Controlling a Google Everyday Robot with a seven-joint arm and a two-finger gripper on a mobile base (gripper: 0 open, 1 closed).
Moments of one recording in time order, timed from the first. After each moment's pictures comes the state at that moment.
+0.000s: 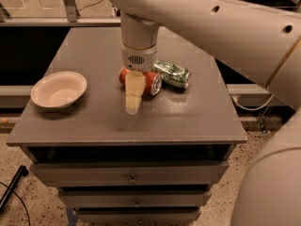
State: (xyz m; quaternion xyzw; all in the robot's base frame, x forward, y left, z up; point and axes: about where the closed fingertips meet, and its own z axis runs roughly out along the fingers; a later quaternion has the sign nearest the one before) arm 0.567 0.028 0.854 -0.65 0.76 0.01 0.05
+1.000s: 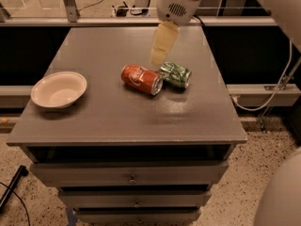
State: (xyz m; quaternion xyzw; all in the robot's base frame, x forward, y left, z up) arm 0.607 -0.024 0.964 -0.64 0.74 0.05 0.20
